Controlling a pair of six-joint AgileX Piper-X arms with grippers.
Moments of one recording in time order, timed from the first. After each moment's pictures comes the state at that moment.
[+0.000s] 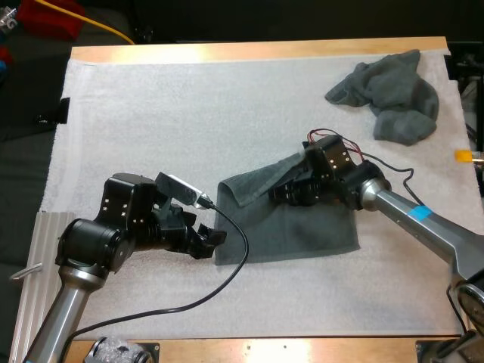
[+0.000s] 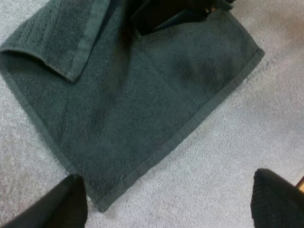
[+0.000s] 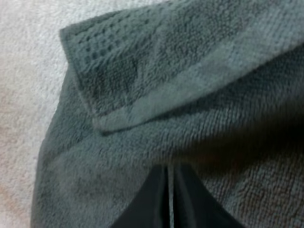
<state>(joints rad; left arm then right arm) -0.28 0.95 -0.88 1.04 0.50 -1.71 0.56 1.75 -1.03 0.38 -0.43 -1.43</state>
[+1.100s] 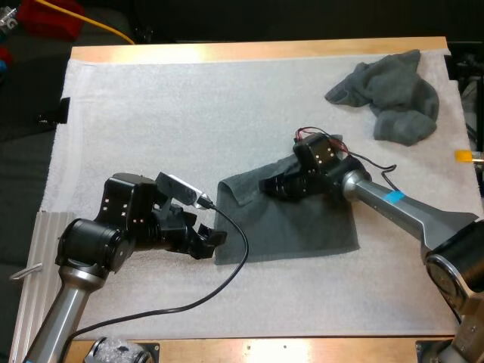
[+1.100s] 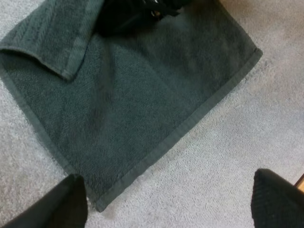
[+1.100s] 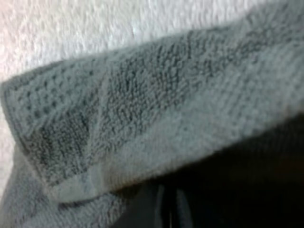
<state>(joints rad) -0.28 0.95 -0.88 1.04 0.51 -1.71 0.56 1.93 -1.13 0.30 -0.39 -1.36</state>
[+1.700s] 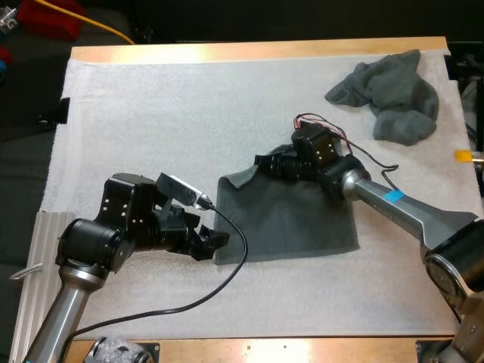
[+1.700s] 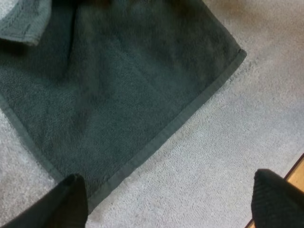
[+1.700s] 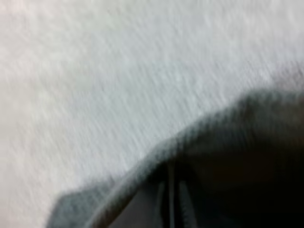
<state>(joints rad) -0.28 0.95 -0.88 1.04 0.55 -1.71 0.56 1.93 -1.13 0.05 -0.27 -1.17</state>
